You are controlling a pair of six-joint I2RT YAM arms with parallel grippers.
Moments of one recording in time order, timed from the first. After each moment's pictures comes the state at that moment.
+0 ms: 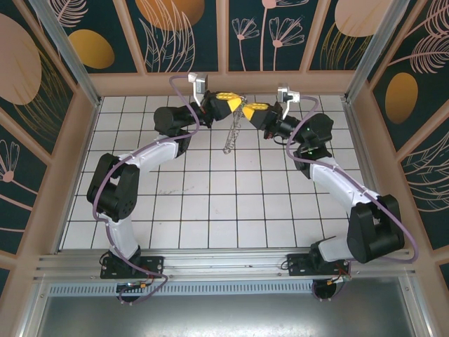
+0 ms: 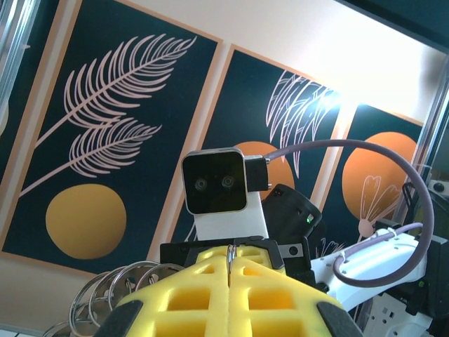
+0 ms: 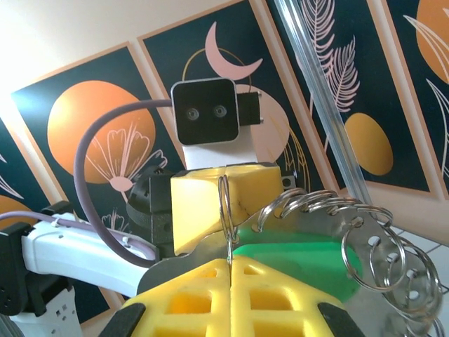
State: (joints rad) left arm -0.50 1.87 1.34 1.34 0.96 -1.06; right arm 0.35 1.38 0.94 0.89 -0.90 0.75
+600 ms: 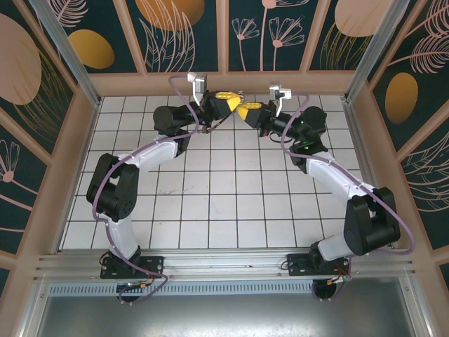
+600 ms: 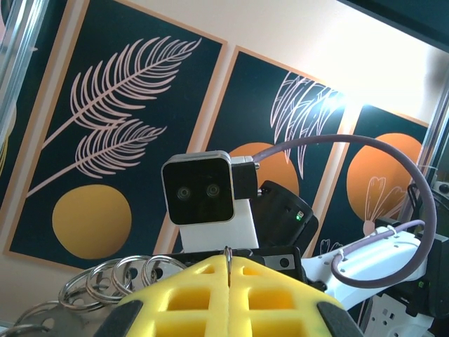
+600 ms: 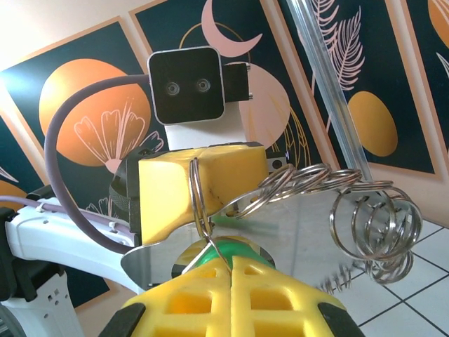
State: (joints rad) left arm -0.49 1.87 1.34 1.34 0.95 -1.05; right arm 0.37 1.45 1.01 0.83 -0.94 0.71
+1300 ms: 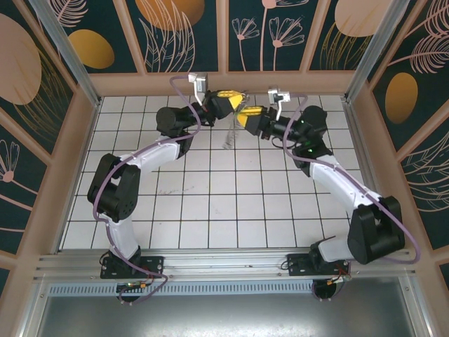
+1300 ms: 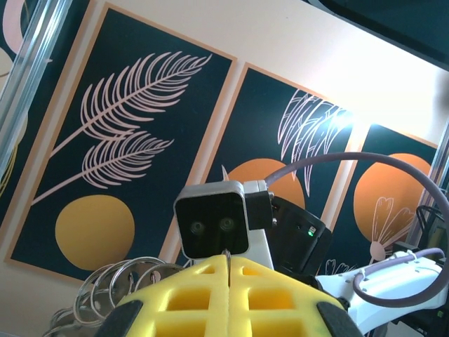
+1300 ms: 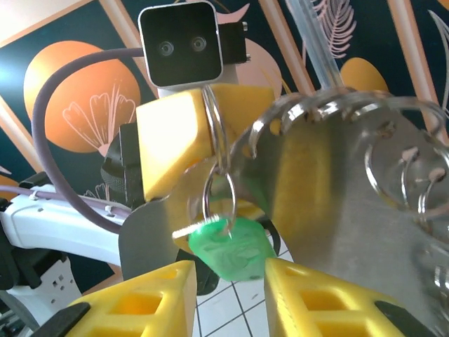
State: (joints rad) left arm -0.51 1.87 1.33 1.32 0.87 -1.05; right arm 0.35 1.35 0.97 0.63 -0.94 0.65
